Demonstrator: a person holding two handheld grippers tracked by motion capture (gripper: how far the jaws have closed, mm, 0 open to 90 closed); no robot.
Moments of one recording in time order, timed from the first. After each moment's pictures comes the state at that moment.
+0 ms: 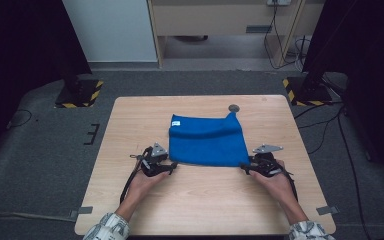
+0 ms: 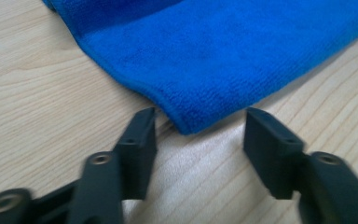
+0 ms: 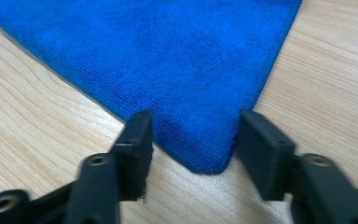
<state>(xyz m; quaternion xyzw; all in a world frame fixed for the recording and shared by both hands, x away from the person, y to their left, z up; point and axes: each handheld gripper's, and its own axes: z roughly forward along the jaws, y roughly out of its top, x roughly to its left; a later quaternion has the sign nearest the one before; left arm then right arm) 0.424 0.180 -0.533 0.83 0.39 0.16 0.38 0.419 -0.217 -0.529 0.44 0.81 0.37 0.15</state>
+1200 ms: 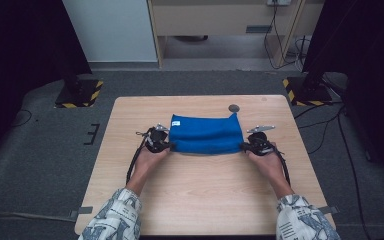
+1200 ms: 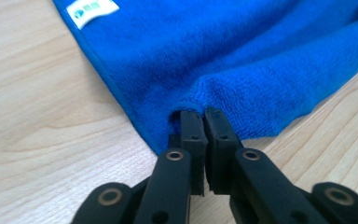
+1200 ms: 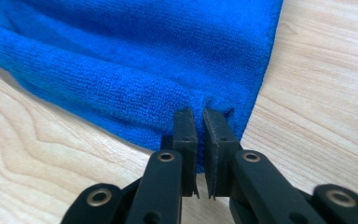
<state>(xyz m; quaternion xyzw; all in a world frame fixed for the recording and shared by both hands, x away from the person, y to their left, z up) 0.491 0.174 -0.516 0.82 0.43 0.10 0.35 0.485 -0.204 -0.518 0.47 0.80 0.35 0.14</state>
